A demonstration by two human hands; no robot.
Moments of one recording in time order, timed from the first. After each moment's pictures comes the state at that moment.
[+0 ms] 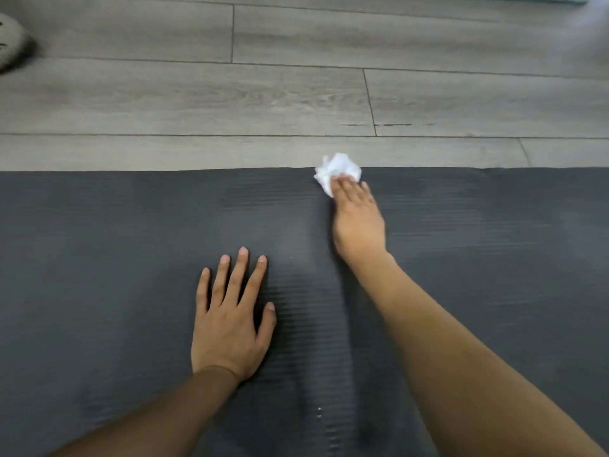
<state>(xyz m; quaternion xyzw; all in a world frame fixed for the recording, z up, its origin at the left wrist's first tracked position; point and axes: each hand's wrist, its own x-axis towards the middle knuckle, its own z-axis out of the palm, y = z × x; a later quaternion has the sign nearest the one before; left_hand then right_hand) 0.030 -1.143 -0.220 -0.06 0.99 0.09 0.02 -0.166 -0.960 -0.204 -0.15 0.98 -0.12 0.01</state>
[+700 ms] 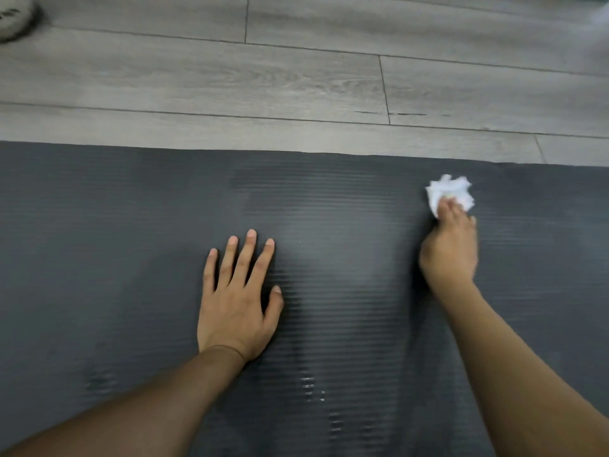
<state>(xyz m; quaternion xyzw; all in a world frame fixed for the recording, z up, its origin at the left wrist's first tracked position) 0.029 -1.140 -0.219 -0.06 0.99 0.09 0.00 -0.139 -0.842 -0.204 0.06 0.99 -0.13 -0.03</state>
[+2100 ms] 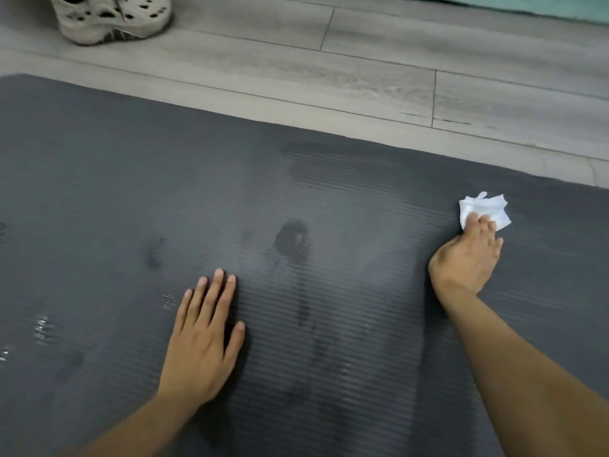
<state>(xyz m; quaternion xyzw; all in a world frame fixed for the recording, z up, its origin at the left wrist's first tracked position) 0.213 -1.109 -0.200 -0.21 0.97 0.10 -0.01 -0.098 -0.823 -0.213 0.05 0.98 -0.17 -0.11</state>
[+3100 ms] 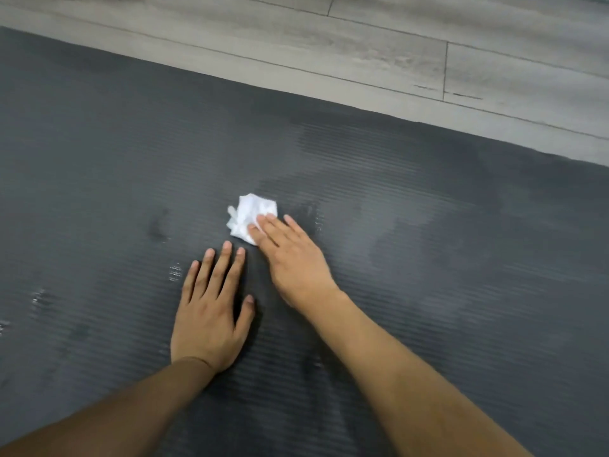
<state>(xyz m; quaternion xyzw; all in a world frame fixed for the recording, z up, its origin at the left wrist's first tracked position) 0.219 -1.120 -0.219 -0.19 0.98 0.11 -0.01 0.059 -1.013 -0.213 -0.50 0.85 -0.13 0.04</state>
